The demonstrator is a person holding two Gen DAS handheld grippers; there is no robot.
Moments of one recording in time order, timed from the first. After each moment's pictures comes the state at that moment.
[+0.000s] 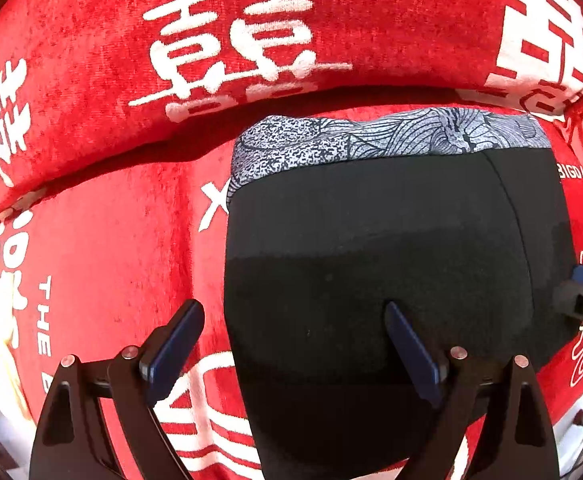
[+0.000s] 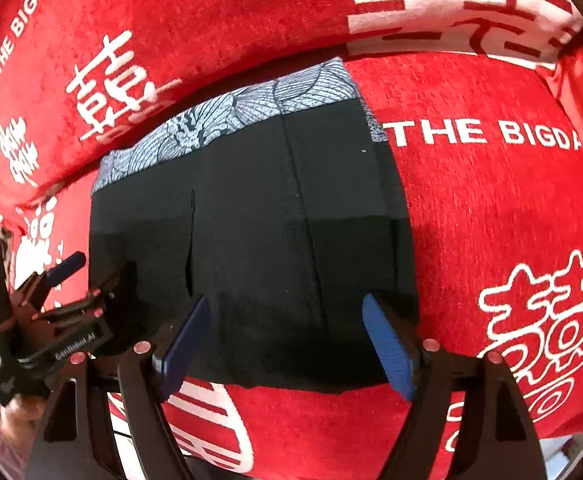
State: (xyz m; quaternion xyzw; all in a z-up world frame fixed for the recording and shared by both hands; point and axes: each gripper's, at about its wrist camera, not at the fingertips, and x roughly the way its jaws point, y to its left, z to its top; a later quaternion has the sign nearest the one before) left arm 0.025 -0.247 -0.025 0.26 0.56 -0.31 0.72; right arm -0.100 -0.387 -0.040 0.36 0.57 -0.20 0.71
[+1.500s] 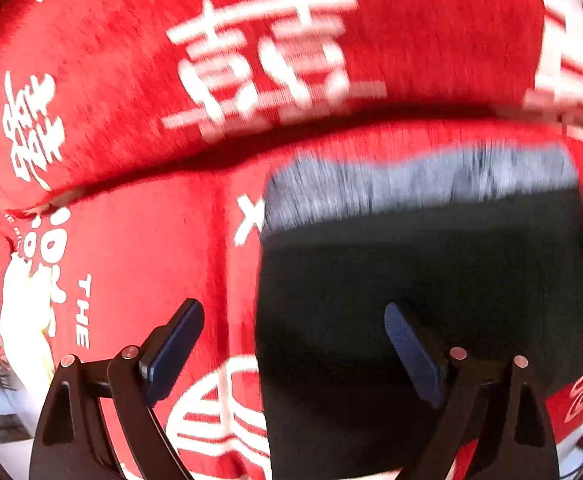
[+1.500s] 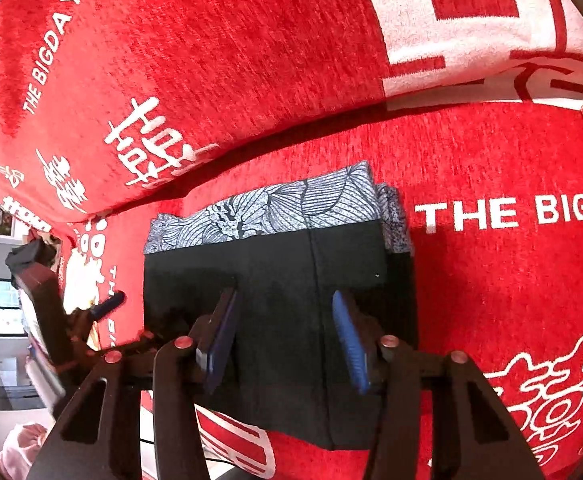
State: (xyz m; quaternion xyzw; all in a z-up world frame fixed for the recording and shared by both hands) left arm 0.035 -0.265 0.000 0.28 0.56 -0.23 0.74; right arm -0.074 -0.448 -0.017 0.41 0.54 -0.11 0.73
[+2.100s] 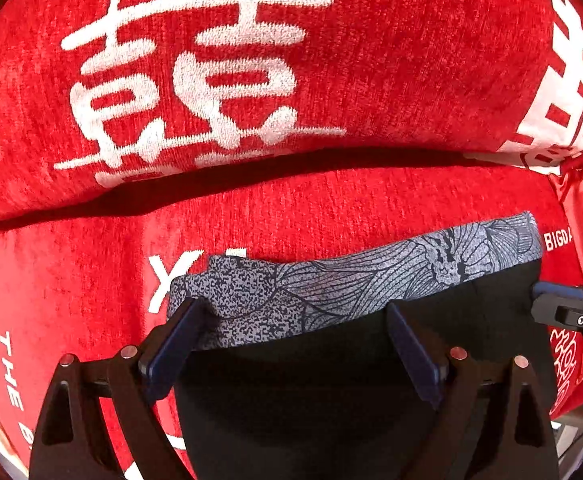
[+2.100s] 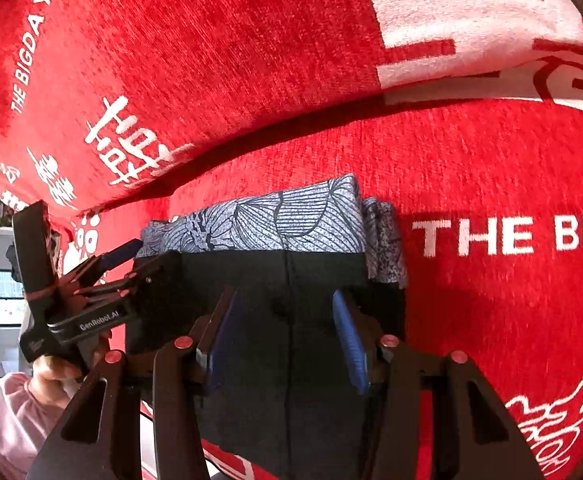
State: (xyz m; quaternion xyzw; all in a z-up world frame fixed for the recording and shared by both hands) left arm 0.085 -0.305 -0.035 0.21 0.60 -0.33 0.70; right arm -0.062 -0.470 -0.052 0.40 0.55 -0.09 0.72
